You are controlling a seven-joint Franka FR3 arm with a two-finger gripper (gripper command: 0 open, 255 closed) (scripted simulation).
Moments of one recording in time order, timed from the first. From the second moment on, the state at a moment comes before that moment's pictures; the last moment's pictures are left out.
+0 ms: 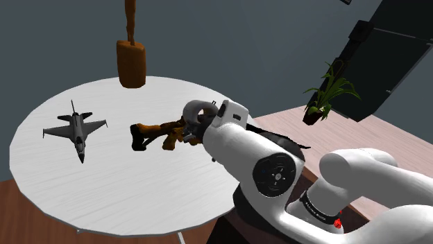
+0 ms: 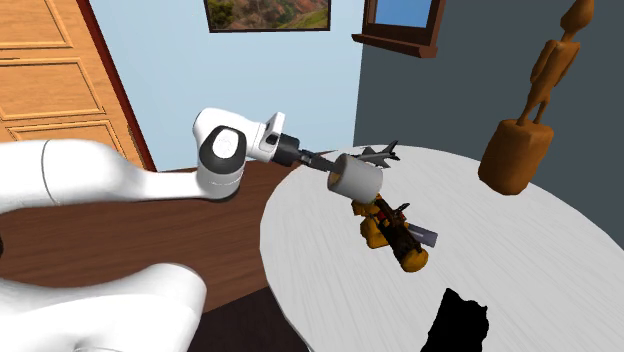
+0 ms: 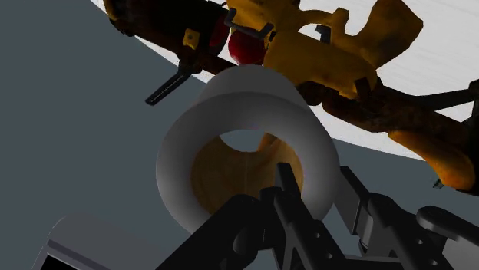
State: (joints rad) arm -0.56 -1.25 1.42 -2.57 0.24 2.68 0.77
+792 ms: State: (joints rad) arm -0.82 -1.05 1.36 -2.74 0.20 3.13 0.59
